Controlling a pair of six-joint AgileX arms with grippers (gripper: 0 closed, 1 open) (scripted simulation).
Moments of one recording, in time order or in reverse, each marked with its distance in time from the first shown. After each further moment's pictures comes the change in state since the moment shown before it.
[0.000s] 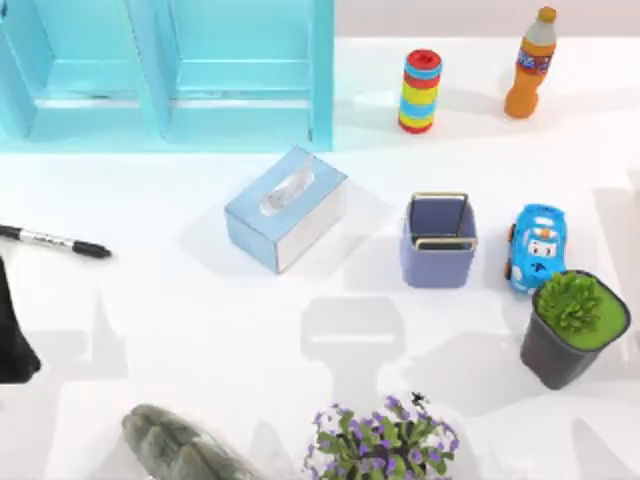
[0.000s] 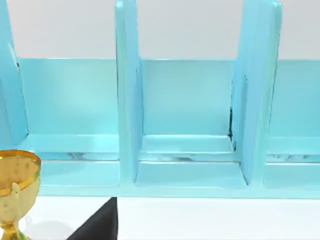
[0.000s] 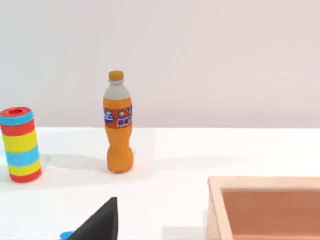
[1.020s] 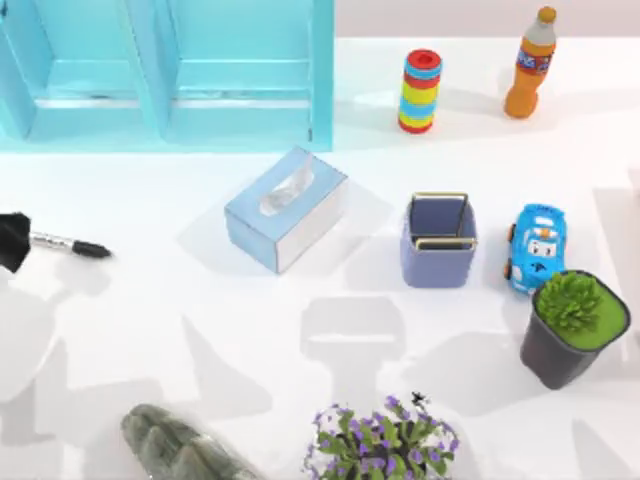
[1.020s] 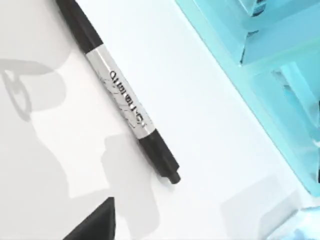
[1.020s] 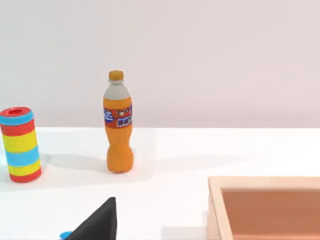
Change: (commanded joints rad) left arm 0.179 1.106 0.239 0.365 0.310 -0.829; right arm 0.000 0.000 0.000 0.000 0.000 0.000
